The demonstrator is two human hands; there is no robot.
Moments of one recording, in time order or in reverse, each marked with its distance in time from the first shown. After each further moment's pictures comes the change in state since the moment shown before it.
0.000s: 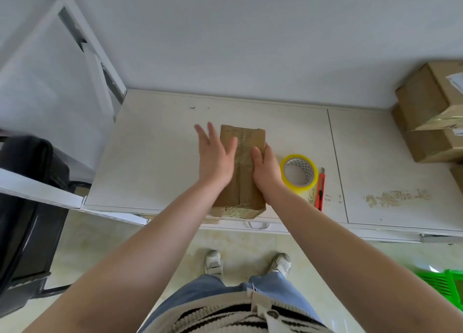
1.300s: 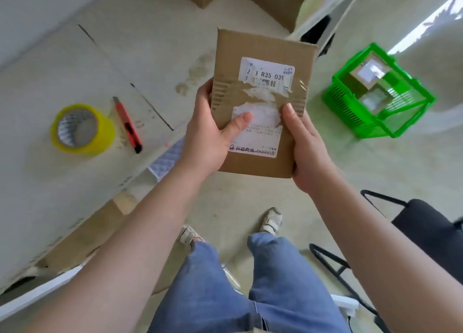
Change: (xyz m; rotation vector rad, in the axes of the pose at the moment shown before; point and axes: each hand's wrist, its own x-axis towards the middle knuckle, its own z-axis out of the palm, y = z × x) left_hand -0.223 0.129 0.293 -0.082 -0.723 0.440; right_hand -0.208 0.225 -0.326 0.967 0.548 0.195
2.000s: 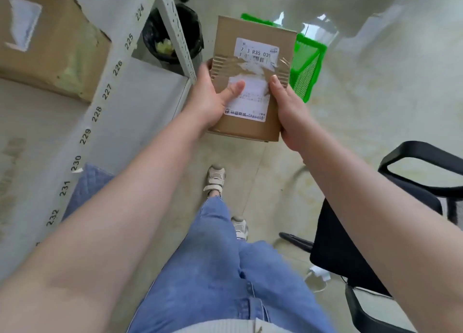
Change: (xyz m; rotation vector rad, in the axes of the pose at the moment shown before) left_hand 0.176 0.099 0.371 0.158 -0.544 0.012; right_hand 0.139 -0.115 -0.325 0.028 0.427 0.011
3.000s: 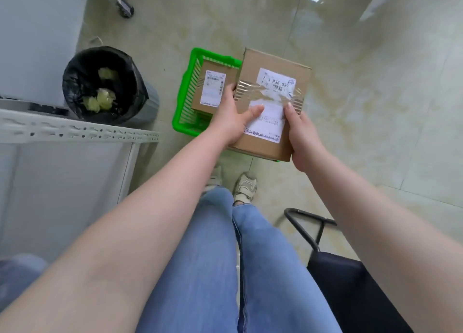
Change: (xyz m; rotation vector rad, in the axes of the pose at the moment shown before) left_hand 0.382 0.040 0.221 0.088 -0.200 -0.184; right_hand 0.358 -0.066 -0.192 0.067 0.248 0.226
